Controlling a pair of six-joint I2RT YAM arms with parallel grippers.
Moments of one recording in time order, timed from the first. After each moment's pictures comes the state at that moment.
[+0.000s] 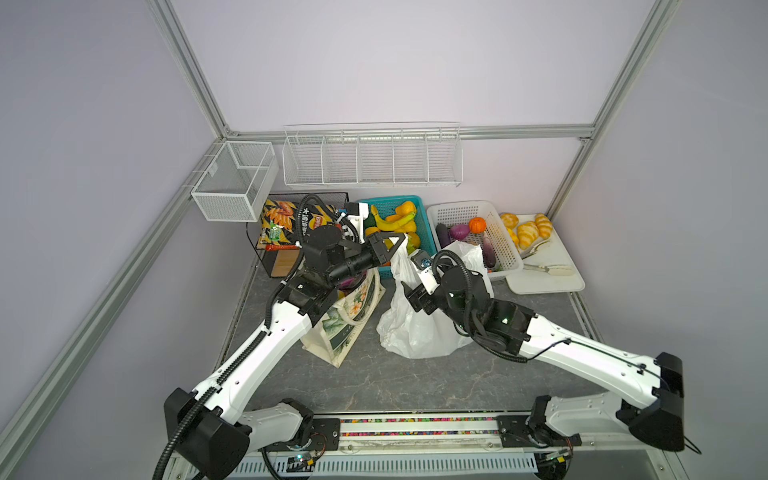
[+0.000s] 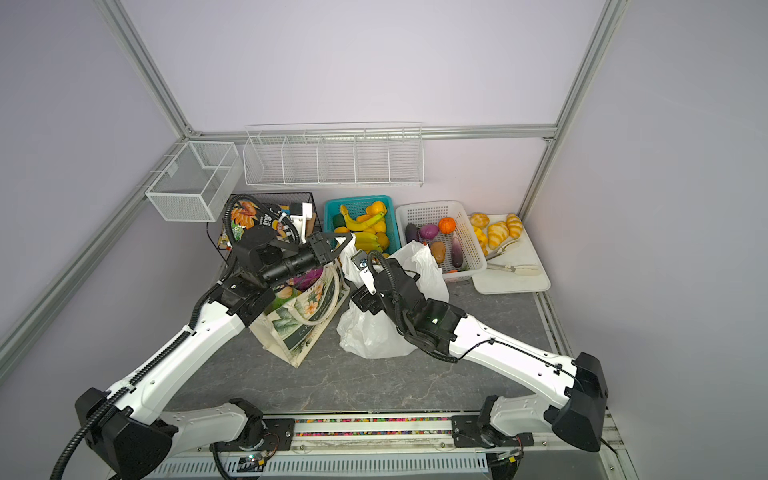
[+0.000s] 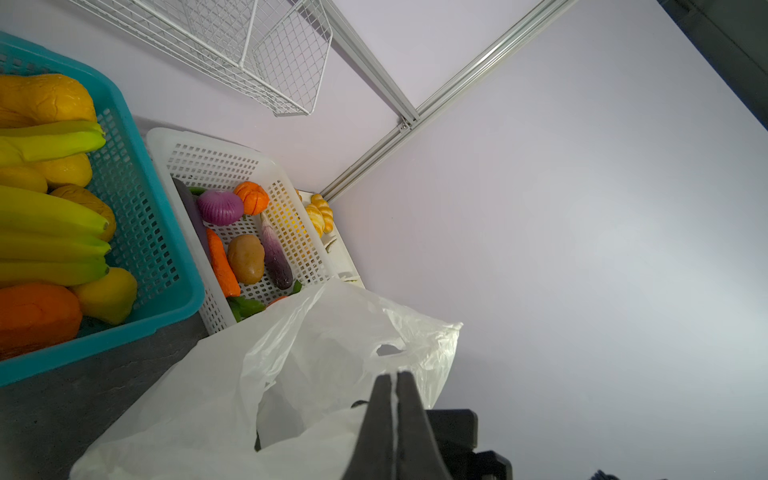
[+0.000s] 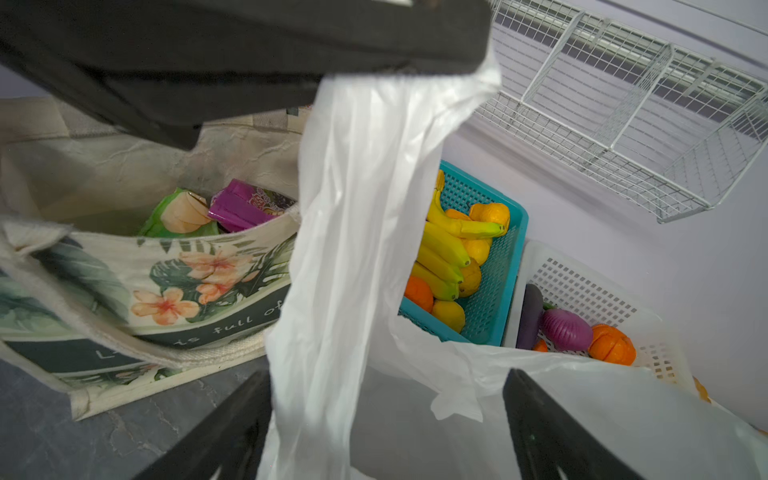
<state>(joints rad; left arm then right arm) -0.56 1.23 1.19 -0.01 0.45 -0.87 1.02 1.29 1.18 -0.26 0.40 -0.11</state>
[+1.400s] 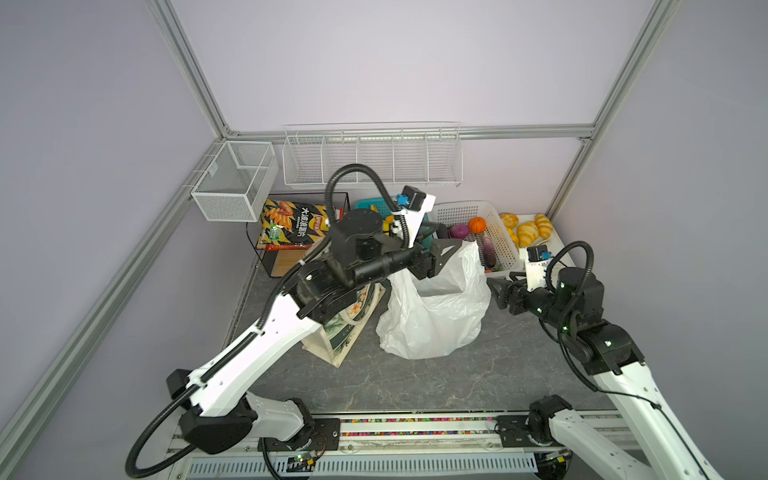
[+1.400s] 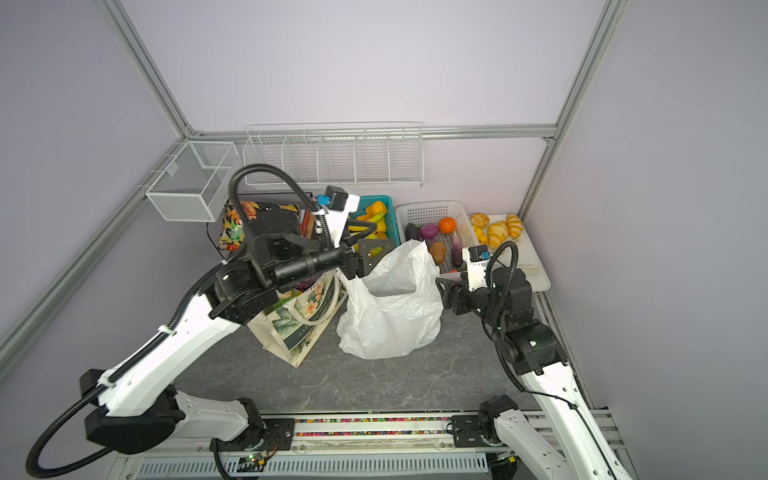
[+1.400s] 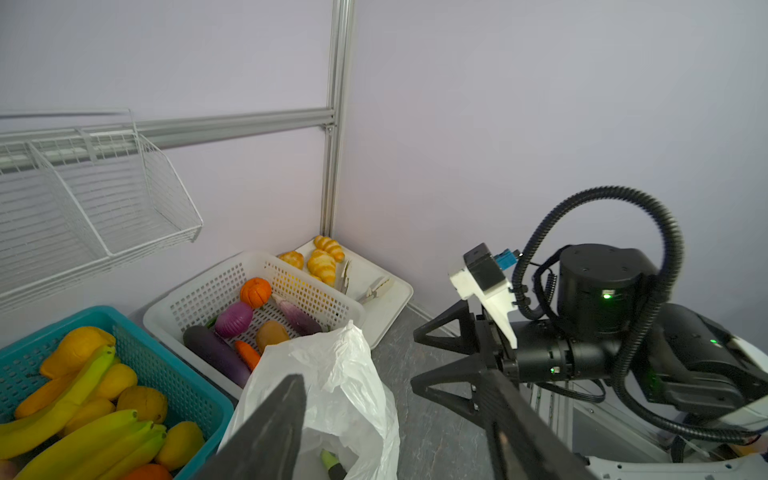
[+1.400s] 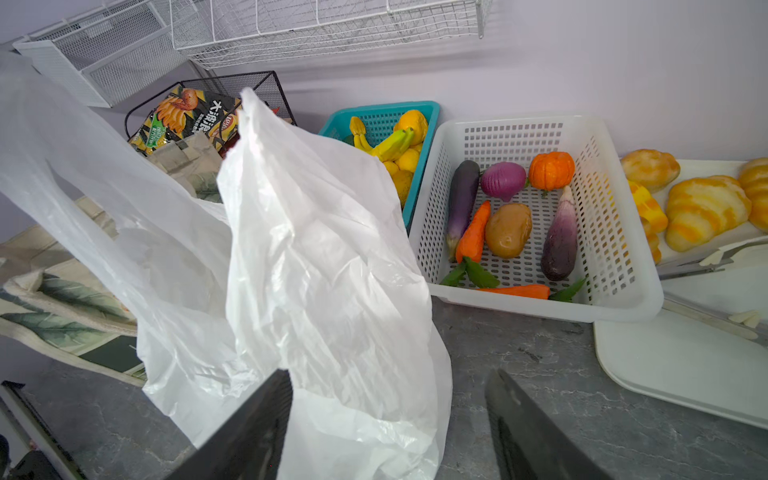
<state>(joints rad) -0.95 1.42 1.74 -0.46 0.16 -0.16 0.31 0.79 0.95 -0.55 -0.19 0.18</state>
